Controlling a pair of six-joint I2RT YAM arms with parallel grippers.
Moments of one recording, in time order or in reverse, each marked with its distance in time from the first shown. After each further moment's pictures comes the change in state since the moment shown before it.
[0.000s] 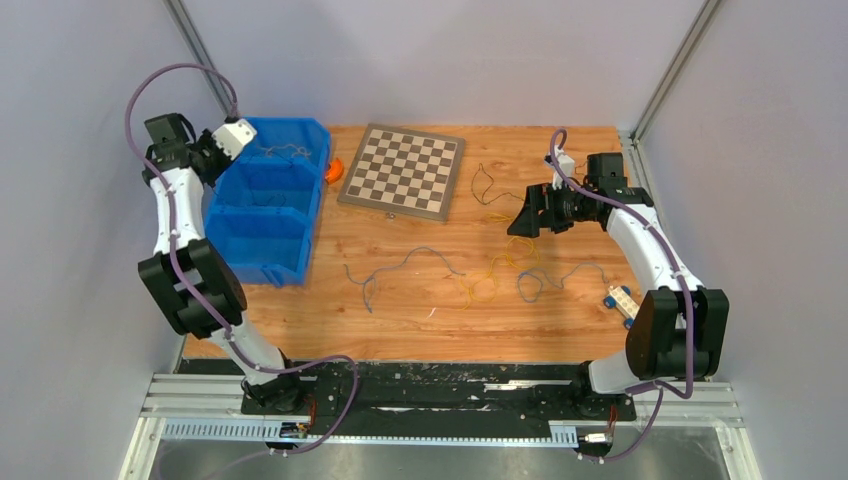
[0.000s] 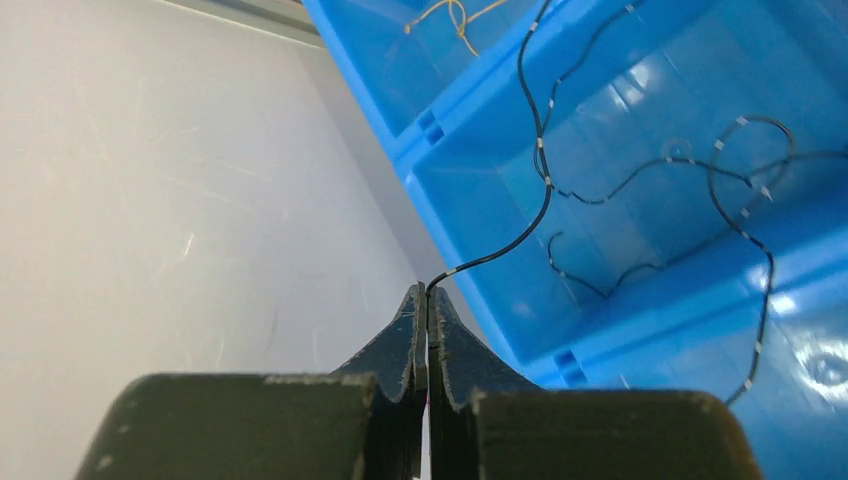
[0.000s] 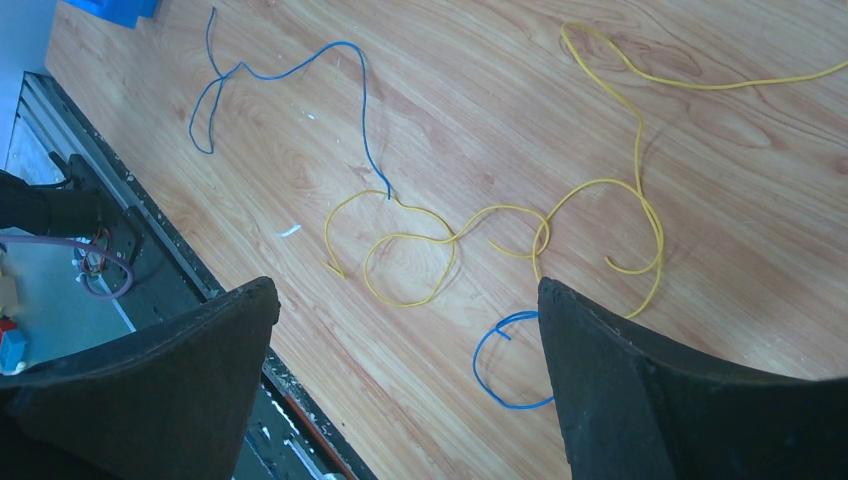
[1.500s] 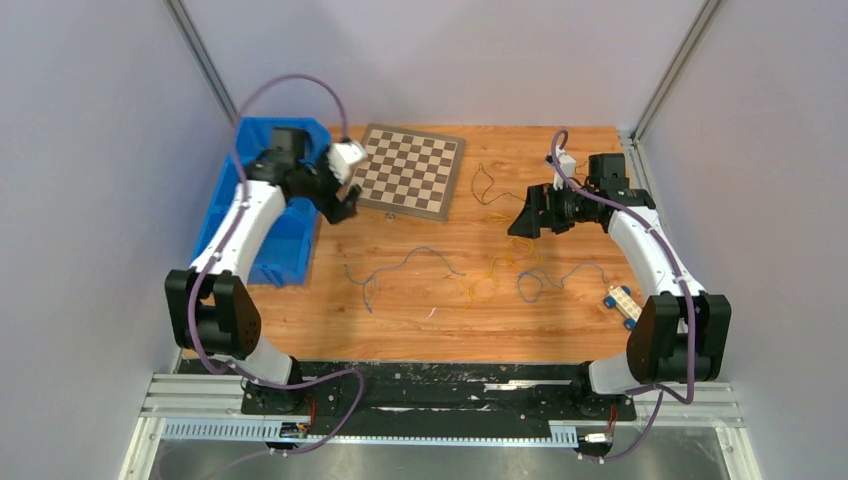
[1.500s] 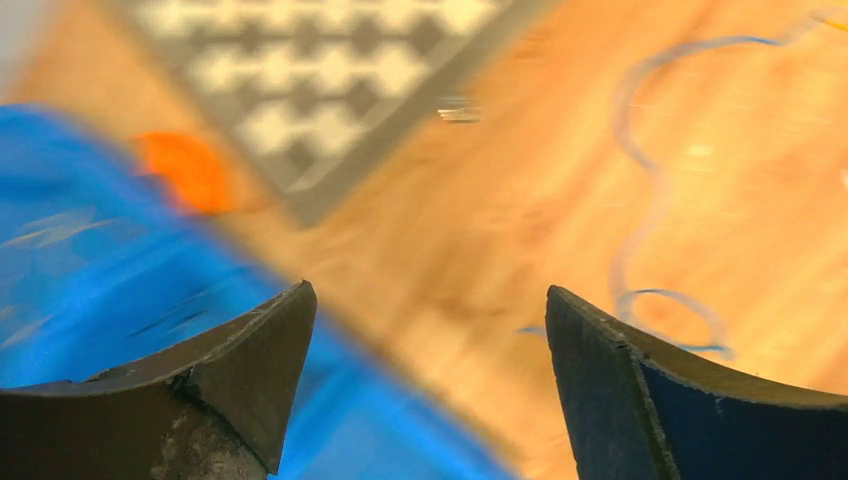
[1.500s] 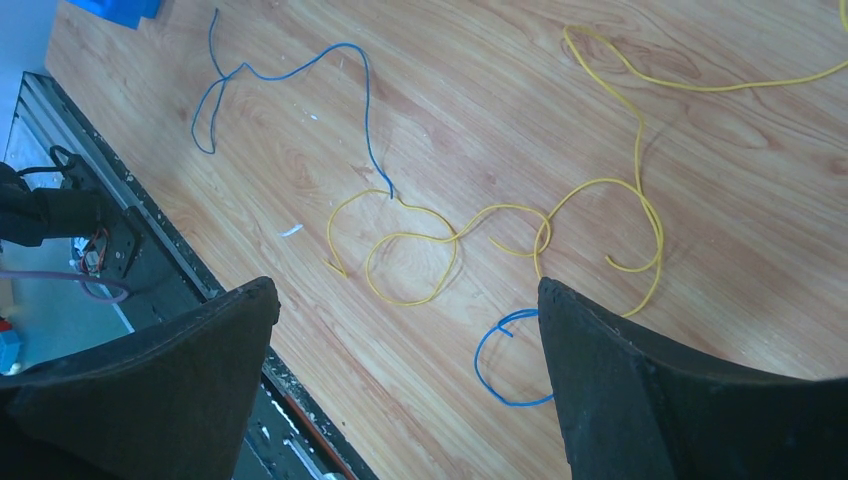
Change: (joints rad) left arm -0.461 -0.158 -0.109 -0.150 0.132 -0.409; right arm 0.000 -0.015 -0.007 0.000 0.001 0.000
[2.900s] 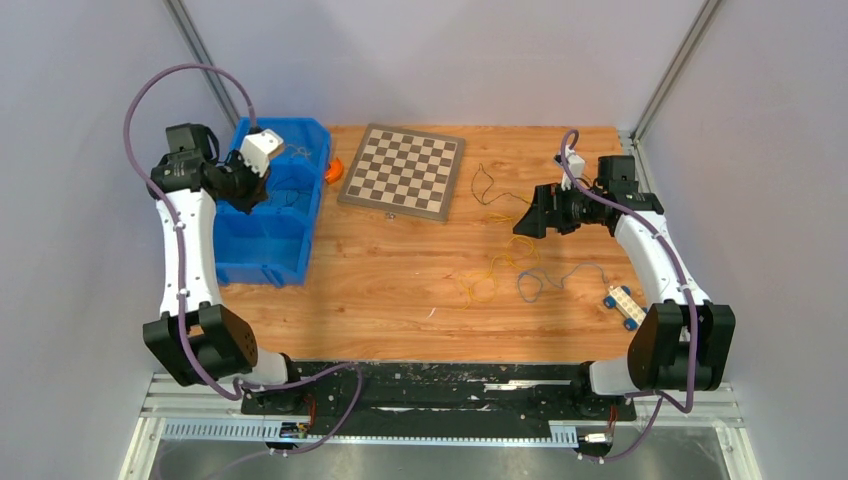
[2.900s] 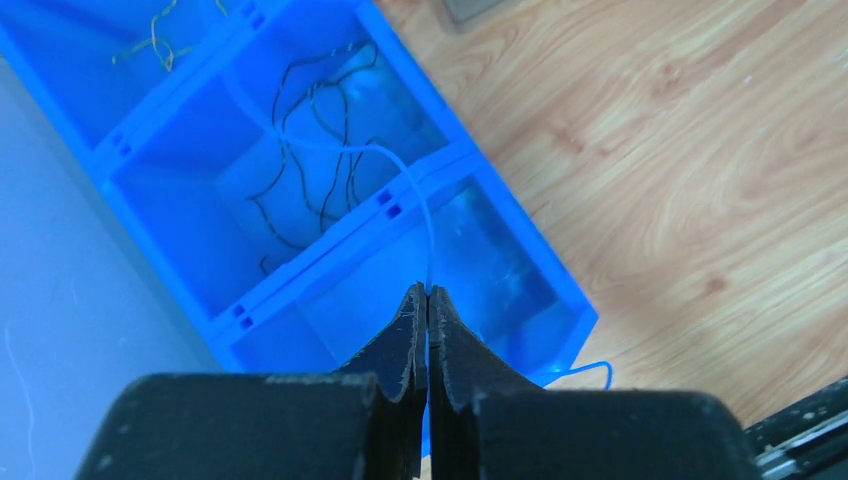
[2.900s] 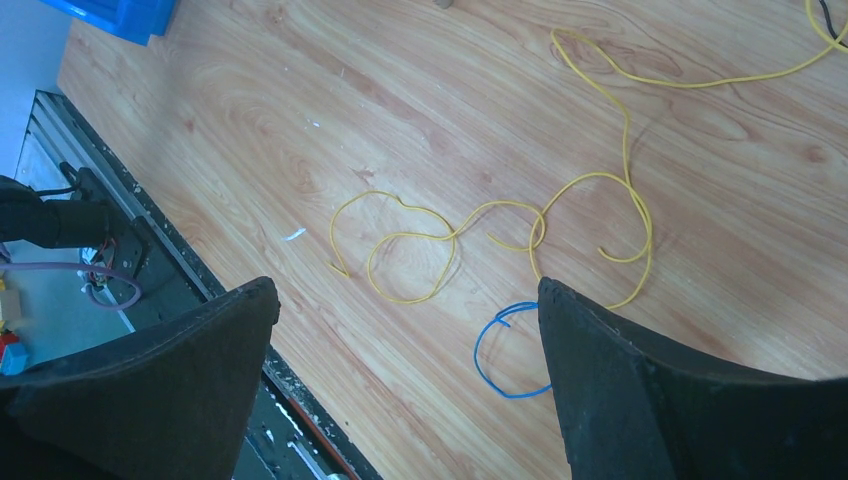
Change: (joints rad) left arm 0.274 -0.120 0.093 -0.305 -0.031 0.074; right arm -0.038 -0.046 -0.017 0.001 -0.018 0.008
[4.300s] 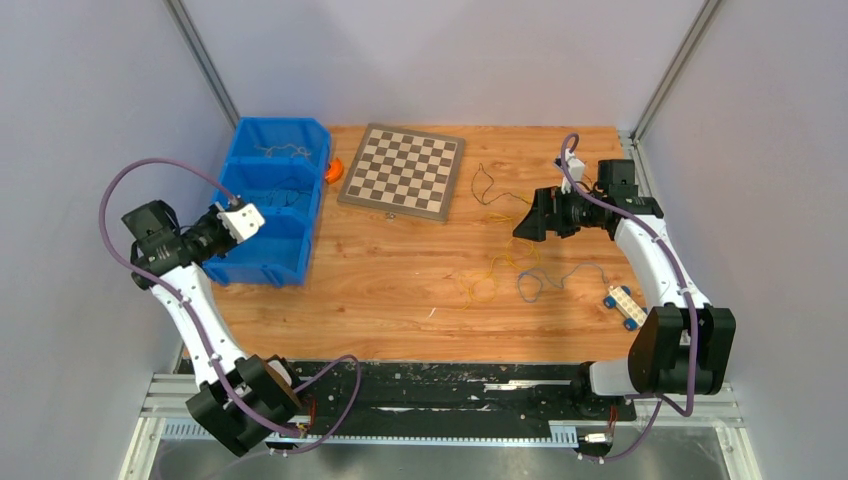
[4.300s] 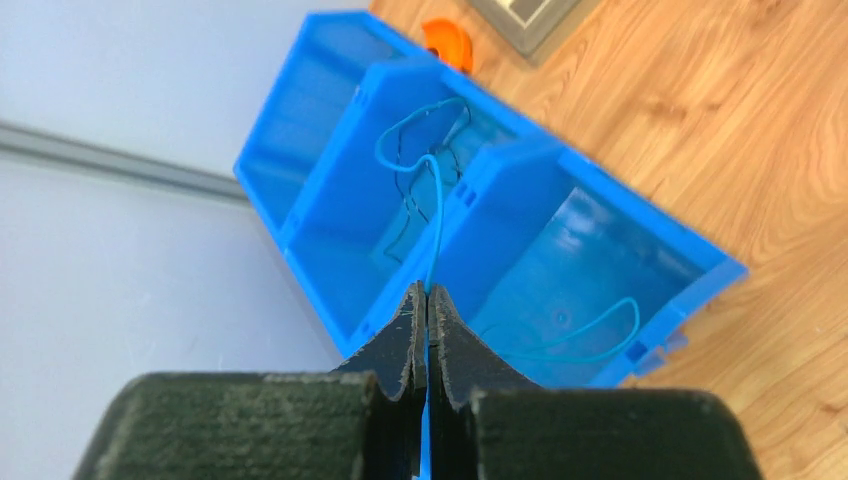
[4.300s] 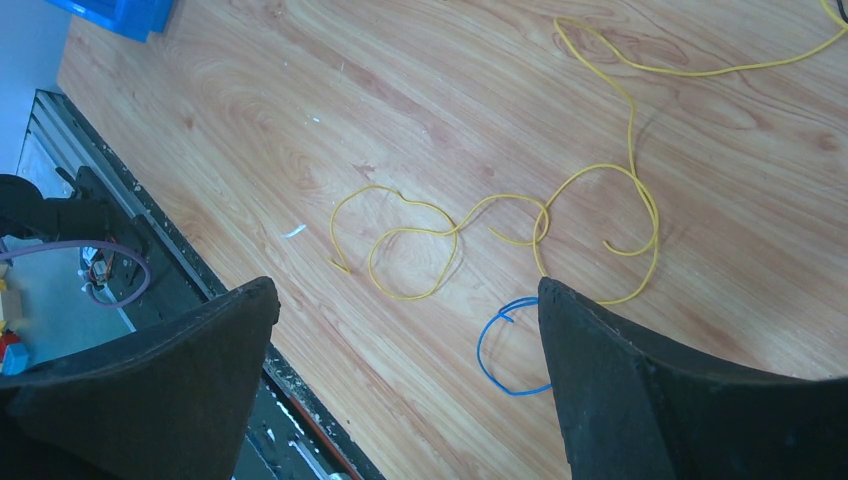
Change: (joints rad) left arm 0.440 -0.378 -0.542 0.269 0.476 0.660; right arm -0.001 -0.018 -0.033 0.015 -0.002 0.007
